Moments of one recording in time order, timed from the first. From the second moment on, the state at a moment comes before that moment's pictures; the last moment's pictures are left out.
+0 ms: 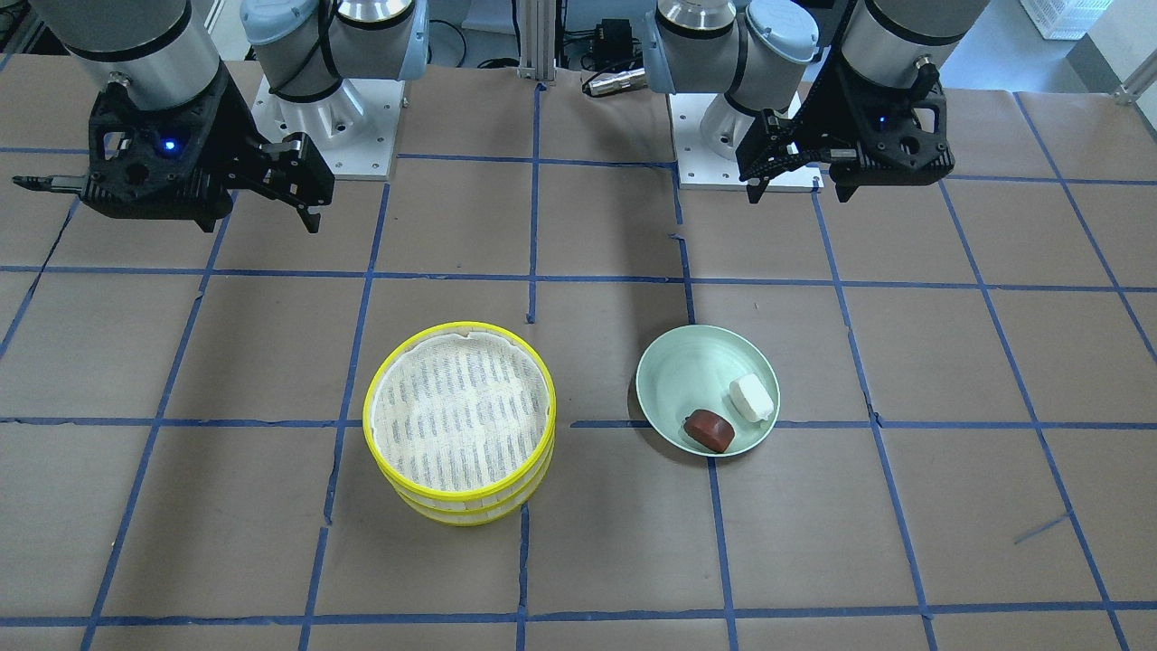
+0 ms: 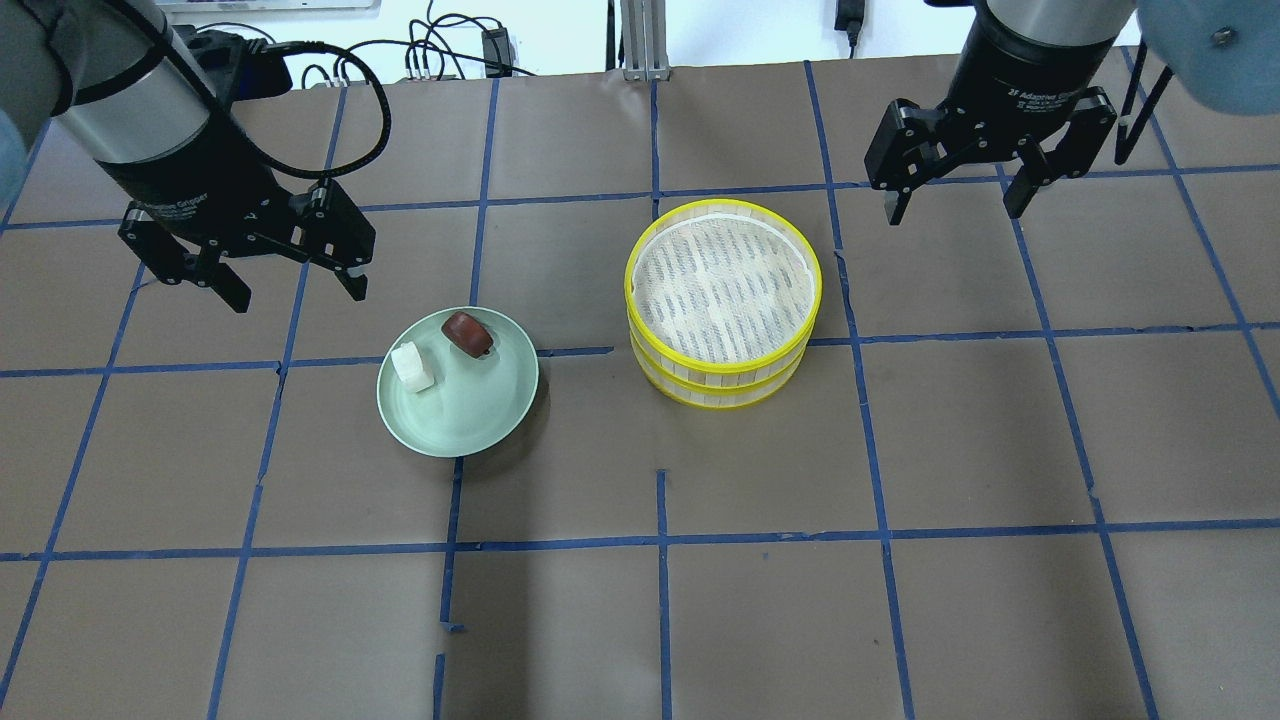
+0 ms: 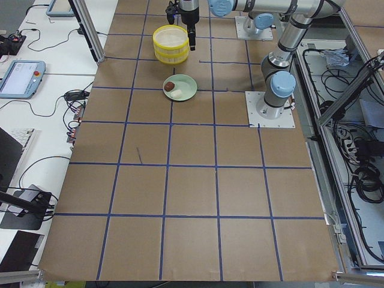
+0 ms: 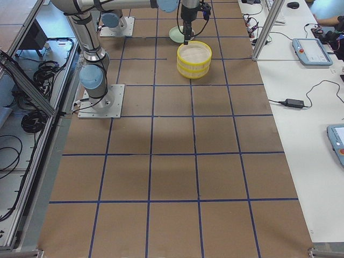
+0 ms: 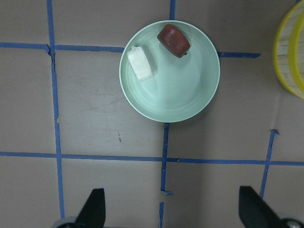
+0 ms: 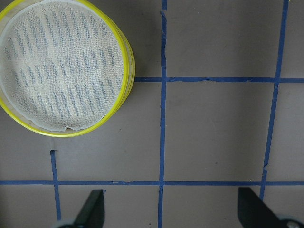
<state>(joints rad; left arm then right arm) -1.52 -1.51 -1.59 -1.71 1.56 0.00 1.58 -1.52 1.47 -1.46 -1.57 -0.01</state>
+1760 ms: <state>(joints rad) -1.51 -1.82 -1.78 -1.27 1.58 0.01 1.61 -1.22 1.55 -1.90 -1.54 0.05</state>
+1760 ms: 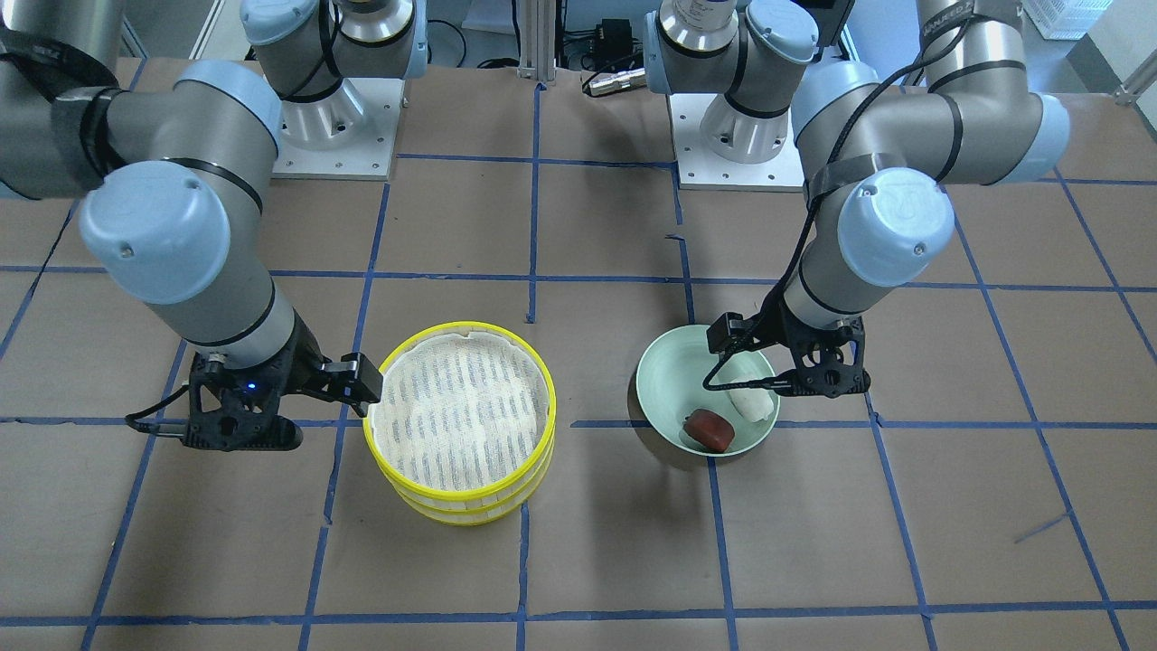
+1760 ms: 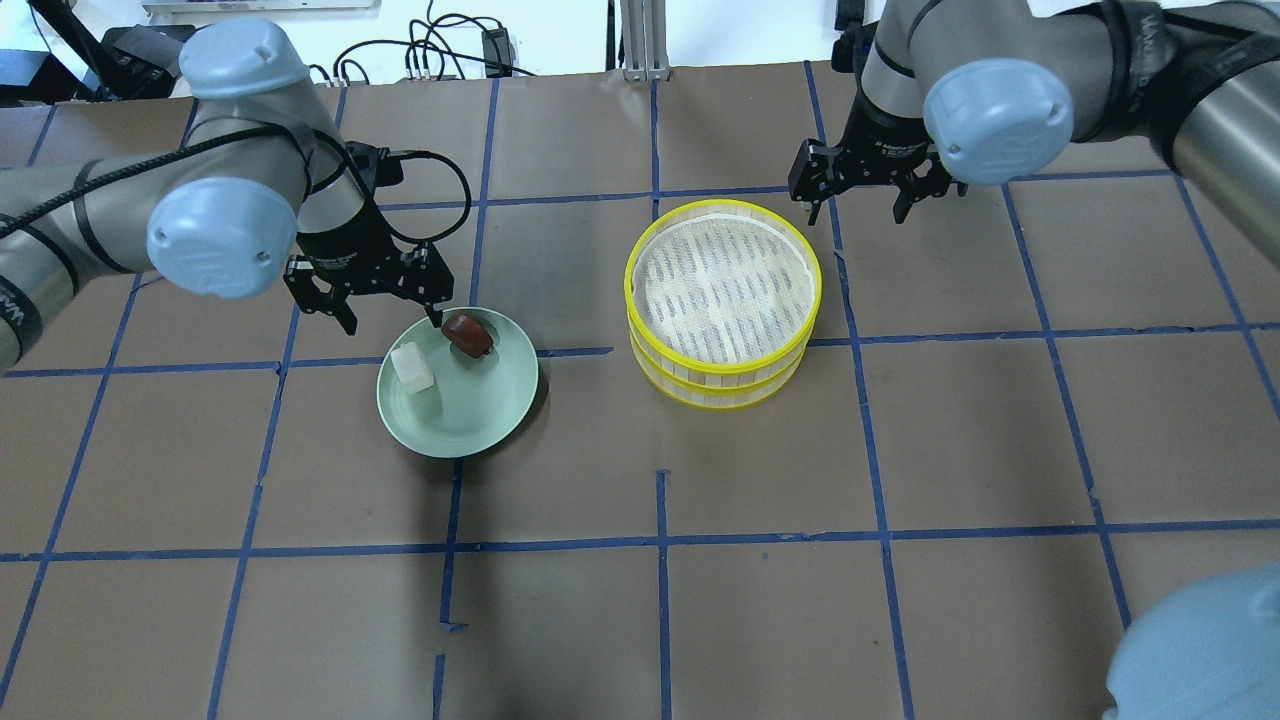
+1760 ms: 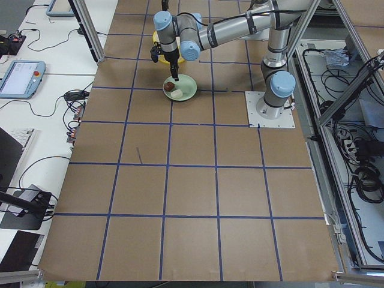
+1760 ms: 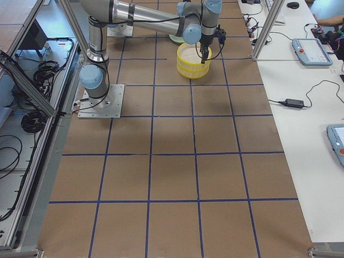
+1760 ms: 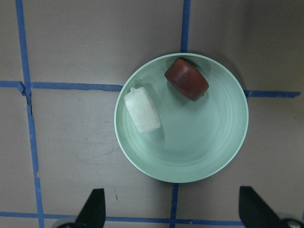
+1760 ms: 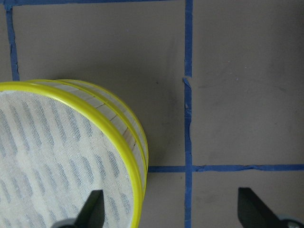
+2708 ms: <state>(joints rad) -1.51 -1.93 -1.87 -1.07 1.67 0.06 1.65 -1.17 1.65 -2.01 -1.54 0.13</state>
